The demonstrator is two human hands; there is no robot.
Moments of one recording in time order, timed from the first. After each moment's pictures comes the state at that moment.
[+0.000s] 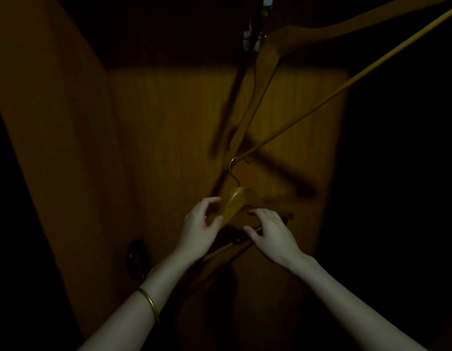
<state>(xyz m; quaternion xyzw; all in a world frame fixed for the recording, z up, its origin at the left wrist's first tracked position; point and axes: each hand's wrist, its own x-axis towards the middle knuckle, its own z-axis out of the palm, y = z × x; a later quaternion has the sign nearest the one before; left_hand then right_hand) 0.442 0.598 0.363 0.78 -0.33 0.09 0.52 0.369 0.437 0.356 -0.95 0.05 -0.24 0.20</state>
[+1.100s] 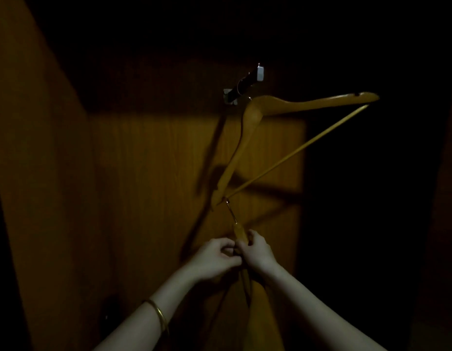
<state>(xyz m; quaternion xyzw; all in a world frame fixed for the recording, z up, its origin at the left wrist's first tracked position) 0.469 0.599 0.395 0.76 -0.48 -0.13 0.41 0.392 0.493 0.395 -0.82 0.26 -0.23 0.45</state>
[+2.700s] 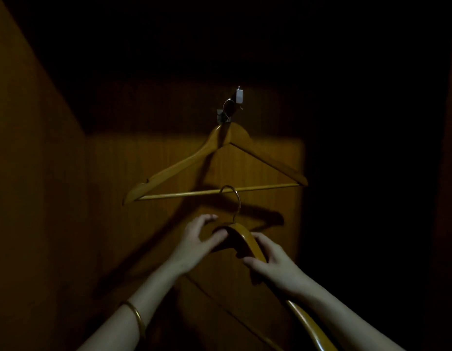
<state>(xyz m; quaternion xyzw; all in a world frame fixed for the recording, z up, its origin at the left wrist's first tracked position) 0.471 0.571 0.446 0.73 -0.44 0.03 0.53 0.332 0.426 0.435 -0.83 -0.05 -0.20 0.53</state>
